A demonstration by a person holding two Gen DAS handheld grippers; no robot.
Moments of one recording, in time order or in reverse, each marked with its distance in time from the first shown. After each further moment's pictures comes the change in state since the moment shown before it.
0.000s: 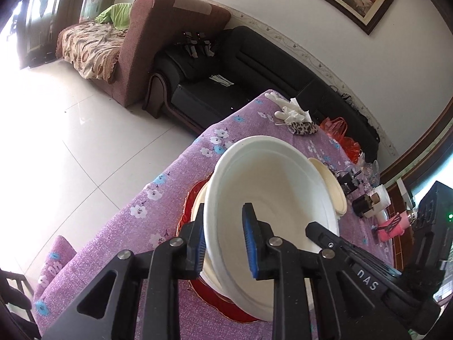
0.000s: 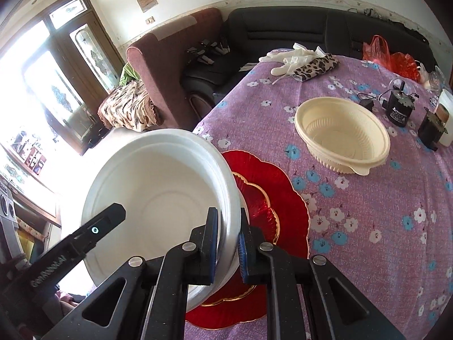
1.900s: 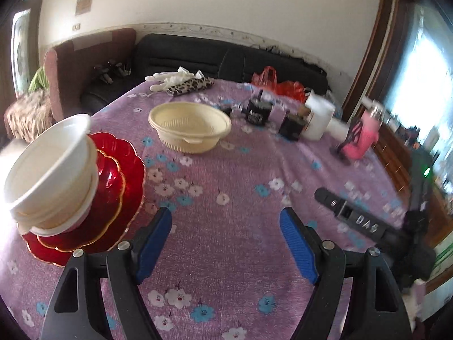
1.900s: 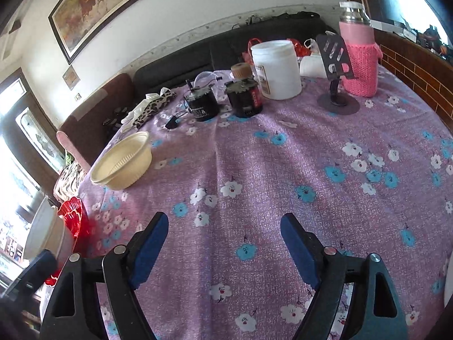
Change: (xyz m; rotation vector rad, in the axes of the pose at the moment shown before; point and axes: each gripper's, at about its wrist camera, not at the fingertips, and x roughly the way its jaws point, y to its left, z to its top) left arm 0.037 -0.219 -0.153 0.460 -0.002 -0.061; right arm -0.107 -0.277 -0.093 0.341 -0.252 -0.204
